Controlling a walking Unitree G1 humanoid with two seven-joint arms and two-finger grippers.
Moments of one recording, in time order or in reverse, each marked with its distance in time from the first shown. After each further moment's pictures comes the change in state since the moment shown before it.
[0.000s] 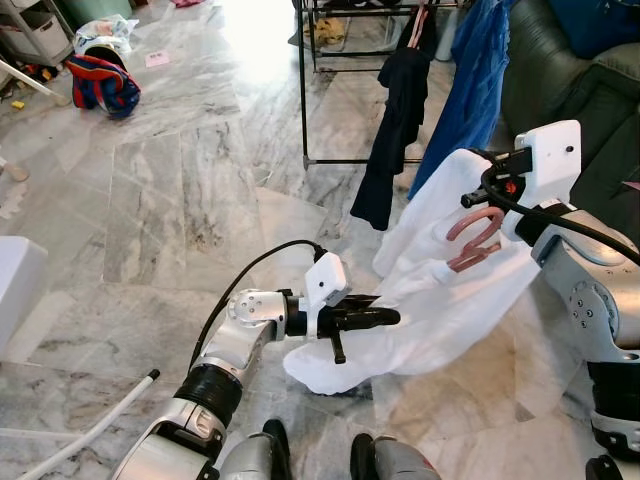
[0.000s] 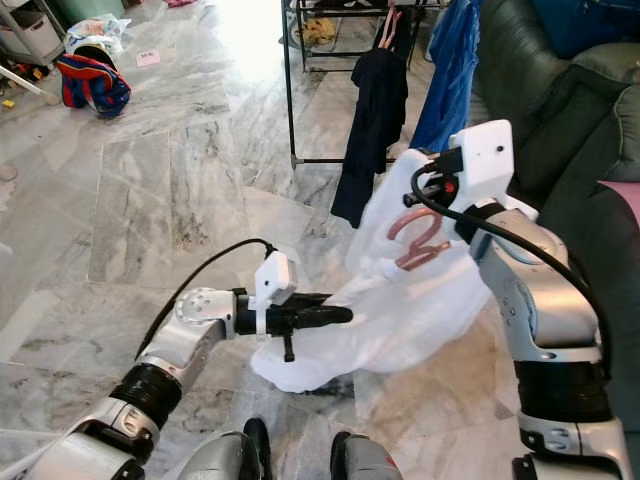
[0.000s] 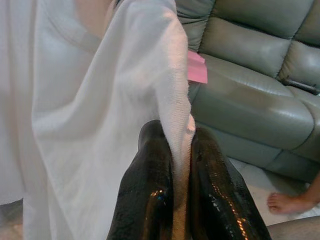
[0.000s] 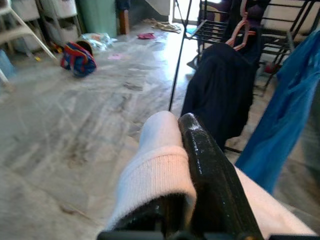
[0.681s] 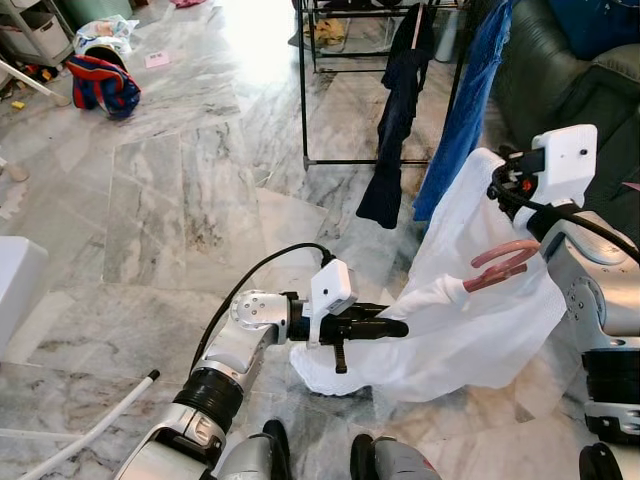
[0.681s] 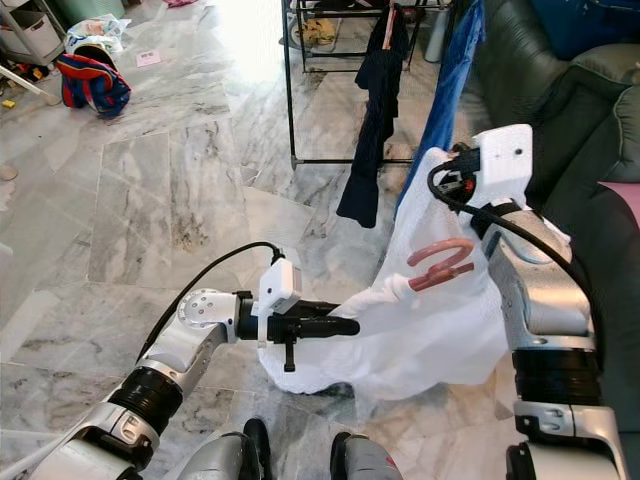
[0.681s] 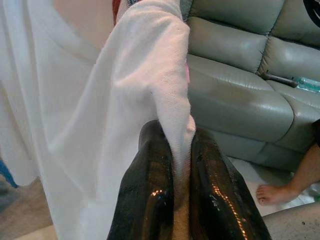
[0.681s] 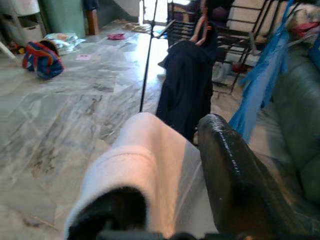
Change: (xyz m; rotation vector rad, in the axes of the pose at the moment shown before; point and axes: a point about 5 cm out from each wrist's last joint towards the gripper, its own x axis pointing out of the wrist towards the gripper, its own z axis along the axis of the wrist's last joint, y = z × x) left arm 0.001 -0.007 0.004 0.027 -0.006 -0.071; right arm 0.006 -0.022 -0.014 -0.006 -0.011 -0.111
